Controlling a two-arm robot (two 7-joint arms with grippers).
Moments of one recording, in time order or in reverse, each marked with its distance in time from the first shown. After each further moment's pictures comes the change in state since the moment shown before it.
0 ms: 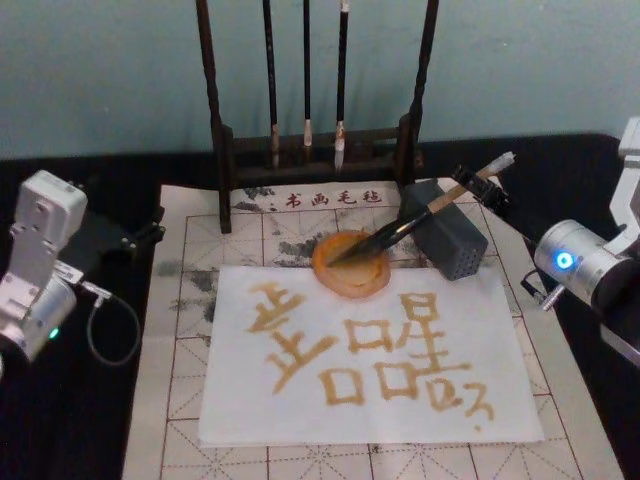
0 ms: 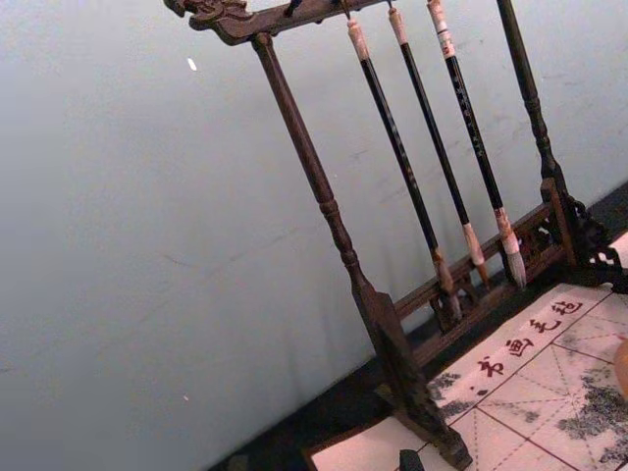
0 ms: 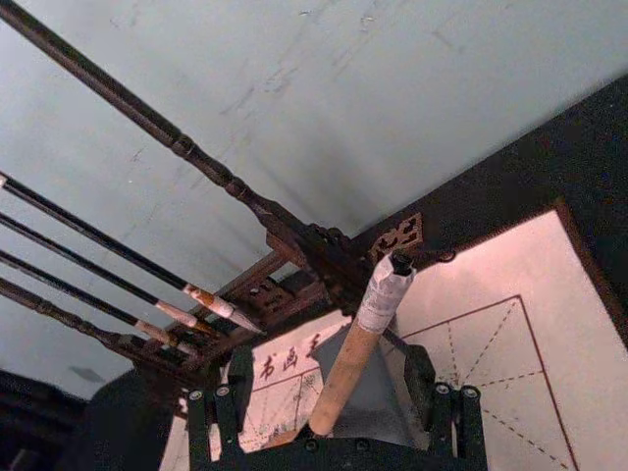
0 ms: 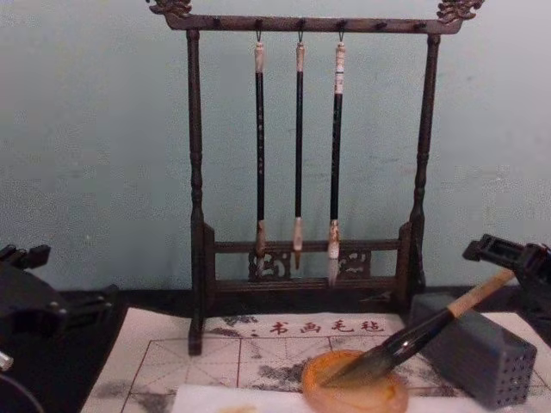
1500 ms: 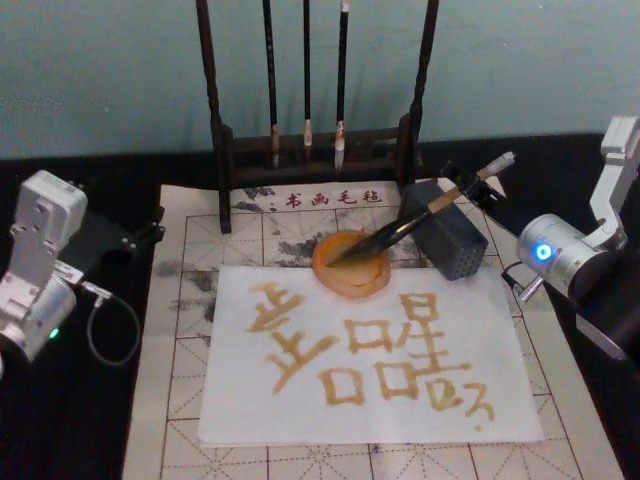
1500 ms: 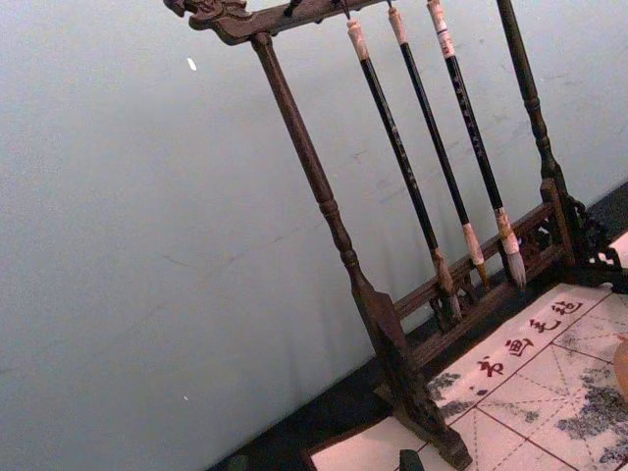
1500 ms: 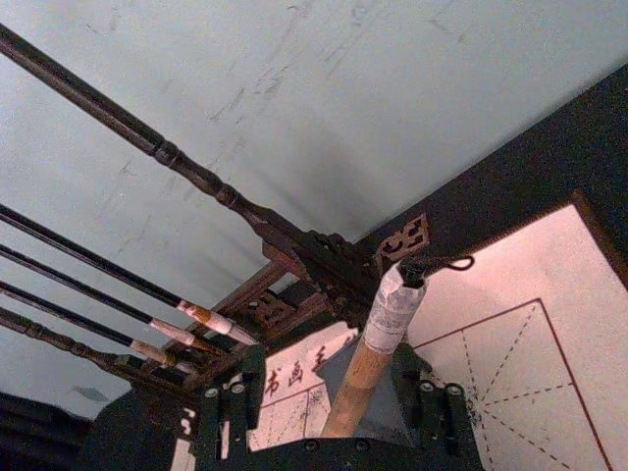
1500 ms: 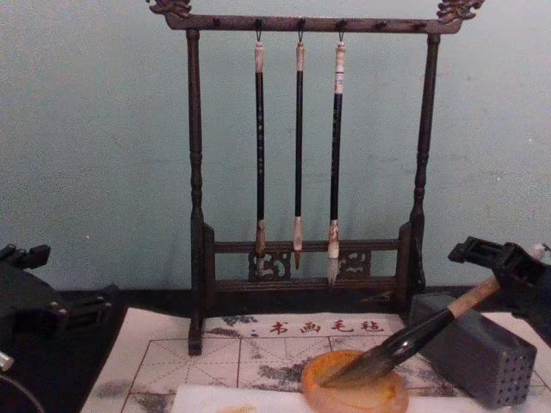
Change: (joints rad) left arm 0.000 0.000 0.000 0.000 0.000 0.000 0.000; right arm 0.056 -0.017 -0.053 0.077 0.051 -0.054 -0.026
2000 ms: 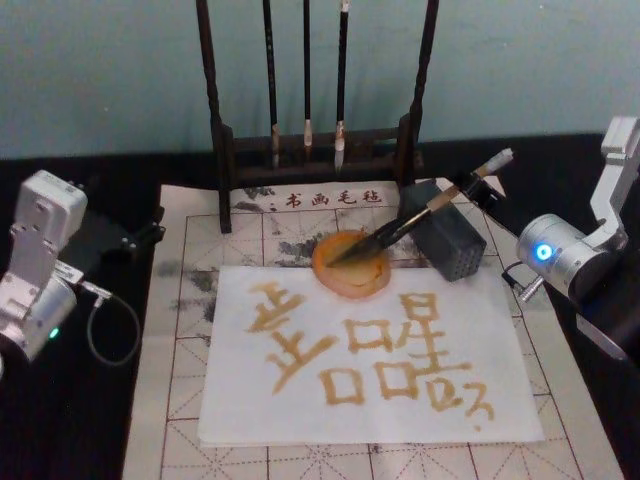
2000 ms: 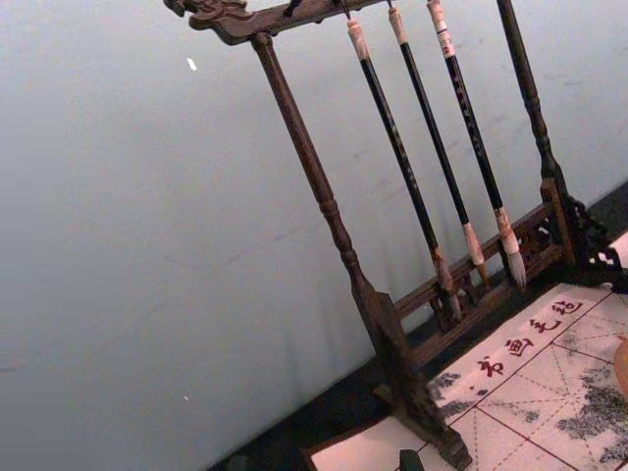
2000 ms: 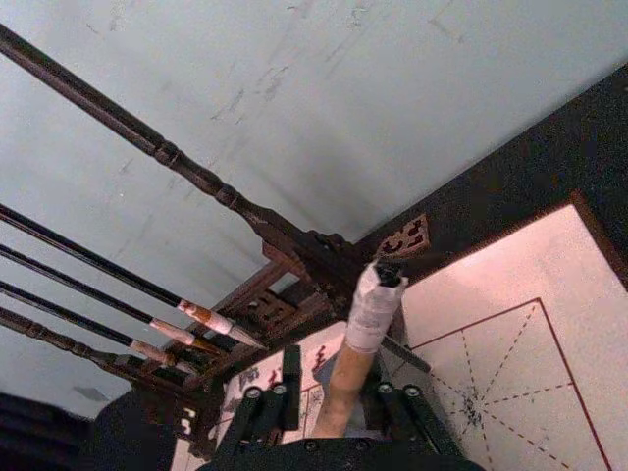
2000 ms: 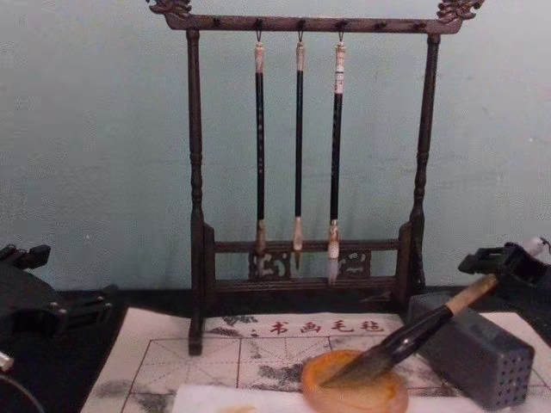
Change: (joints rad) left arm 0.000 0.000 0.000 0.000 0.000 0.000 0.000; right arm -0.001 0.000 0.002 -0.001 0.000 0.001 0.000
